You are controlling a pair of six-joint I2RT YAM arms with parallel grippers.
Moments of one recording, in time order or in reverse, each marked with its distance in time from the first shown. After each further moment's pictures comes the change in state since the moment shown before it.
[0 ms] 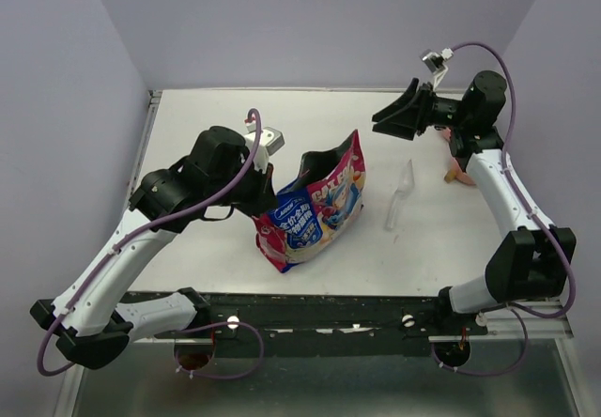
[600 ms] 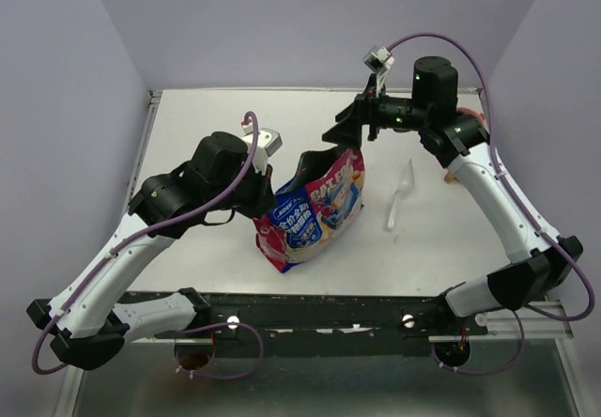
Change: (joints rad) left arm -0.058 -0.018 -0.013 0.007 -0.137 -0.077; right arm 0.378 -0.036 0.343 -0.745 0.543 -0.501
